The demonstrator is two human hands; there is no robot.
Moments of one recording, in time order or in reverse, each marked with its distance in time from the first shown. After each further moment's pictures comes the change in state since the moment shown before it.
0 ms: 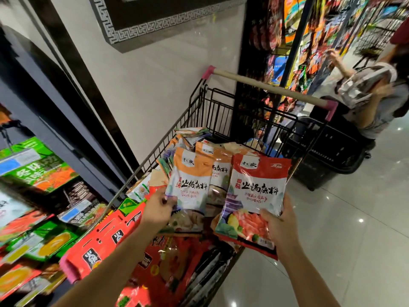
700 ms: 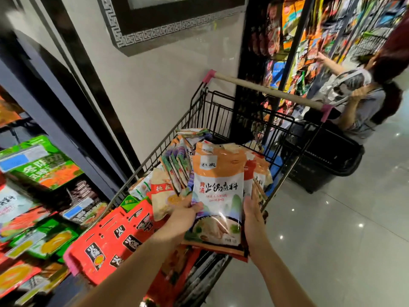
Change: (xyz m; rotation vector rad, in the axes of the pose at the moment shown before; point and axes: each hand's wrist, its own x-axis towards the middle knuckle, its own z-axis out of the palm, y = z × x) left_hand -0.039 0.032 0.050 -0.423 -0.260 -0.152; right_hand -0.033 0.008 0.048 0.158 -0.224 0.018
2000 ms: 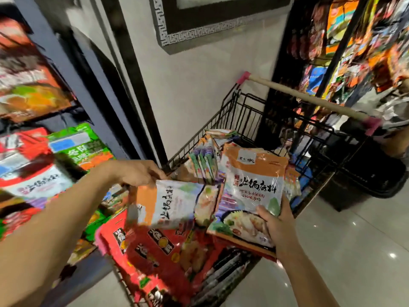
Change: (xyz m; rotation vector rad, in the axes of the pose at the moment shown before) left_hand -0.007 0.115 -0.204 0.989 -0.367 -0.013; right_hand 0.032 -0.001 -0.004 -0.110 0.037 -0.065
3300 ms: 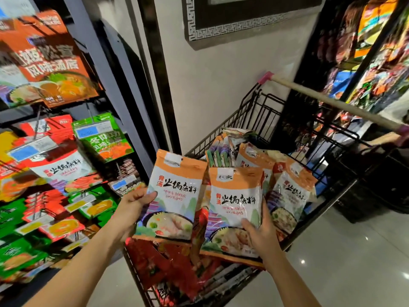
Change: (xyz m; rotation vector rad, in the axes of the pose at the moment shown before) left_hand -0.044 -0.047 0.136 -1.246 0.724 -0.074; right_hand -0.017 0.031 0.045 -0.208 -0.265 0.001
